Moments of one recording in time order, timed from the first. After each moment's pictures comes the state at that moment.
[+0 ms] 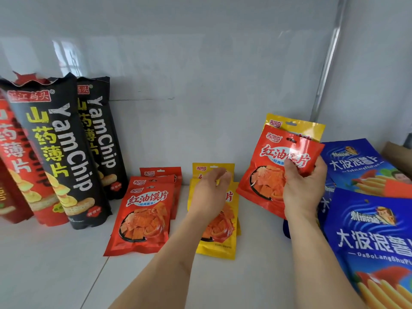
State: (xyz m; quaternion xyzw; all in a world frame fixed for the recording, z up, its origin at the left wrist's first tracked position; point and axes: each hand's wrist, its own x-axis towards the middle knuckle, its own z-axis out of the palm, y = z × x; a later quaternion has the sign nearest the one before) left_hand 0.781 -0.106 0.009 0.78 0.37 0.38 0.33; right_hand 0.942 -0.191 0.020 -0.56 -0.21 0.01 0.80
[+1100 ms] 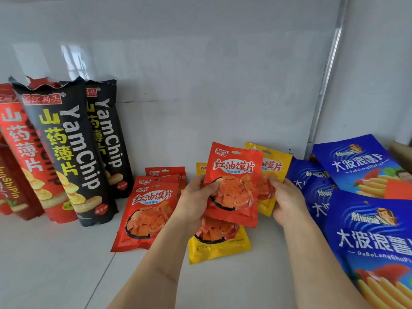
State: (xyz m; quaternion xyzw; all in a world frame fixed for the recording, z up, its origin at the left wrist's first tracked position) left_hand 0.749 -0.107 0.003 0.53 0.30 0.39 0.69; right_hand 0.938 -0.174 0.002 -0.56 -0.13 0.35 0.74
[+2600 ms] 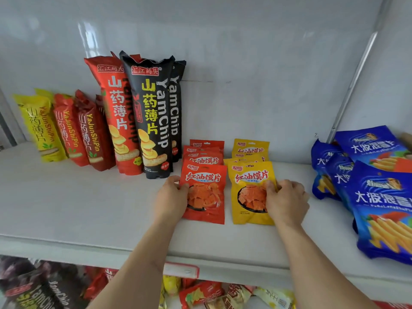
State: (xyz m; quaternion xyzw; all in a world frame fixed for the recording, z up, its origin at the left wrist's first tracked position) left_hand 0.552 -0.126 -0.039 0.63 0.58 0.38 0.35; right_hand 0.786 -0.228 -0.046 -0.89 -0.31 -0.09 0.33
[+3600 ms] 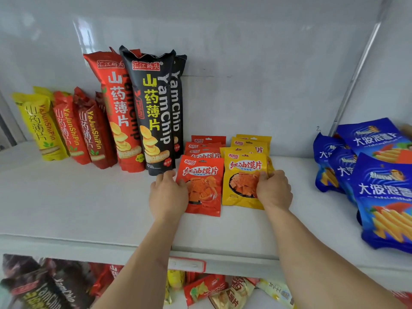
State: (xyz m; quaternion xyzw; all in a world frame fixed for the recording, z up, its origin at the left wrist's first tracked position) left_hand 0.540 -0.132 -0.038 0.67 0.62 0.37 0.18; right_hand 0.771 -0.190 -0.042 -0.87 -0.27 0.01 0.41
